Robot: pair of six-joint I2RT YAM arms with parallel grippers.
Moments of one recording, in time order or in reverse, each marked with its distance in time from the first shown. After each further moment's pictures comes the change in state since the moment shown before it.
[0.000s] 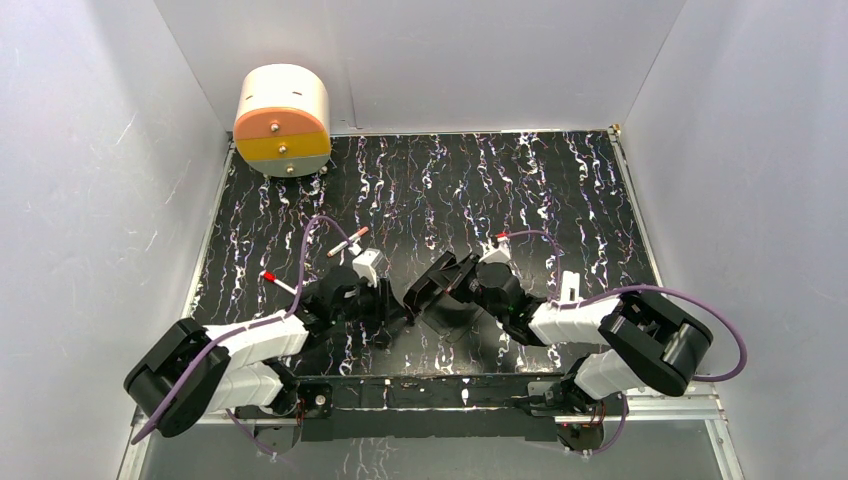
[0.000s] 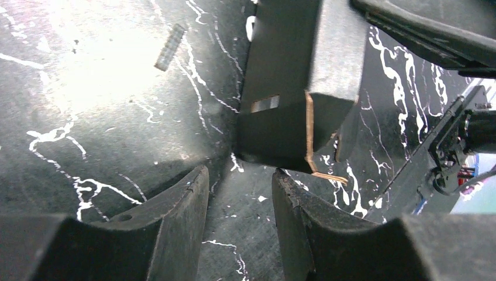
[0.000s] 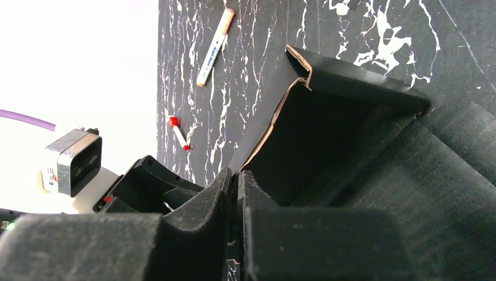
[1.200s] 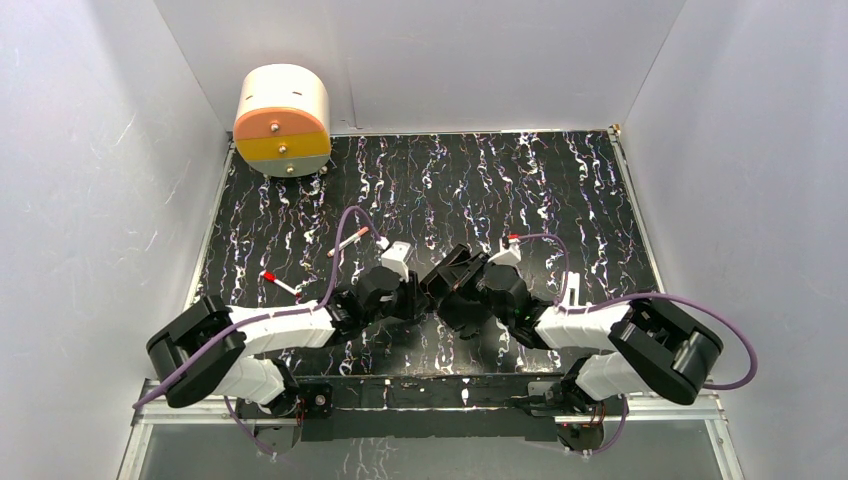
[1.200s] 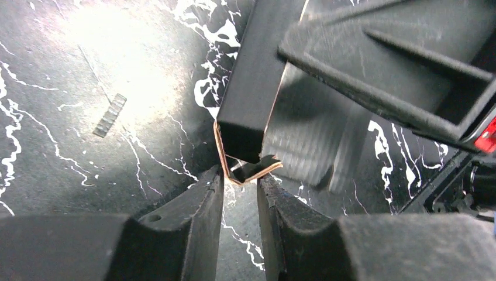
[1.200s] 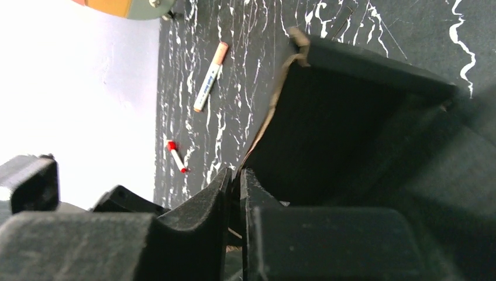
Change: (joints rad) left arm -0.257 0.147 0.191 -0.002 -0.345 -0.076; right arm -0.008 -0.053 -0.041 0.019 0.093 0.014
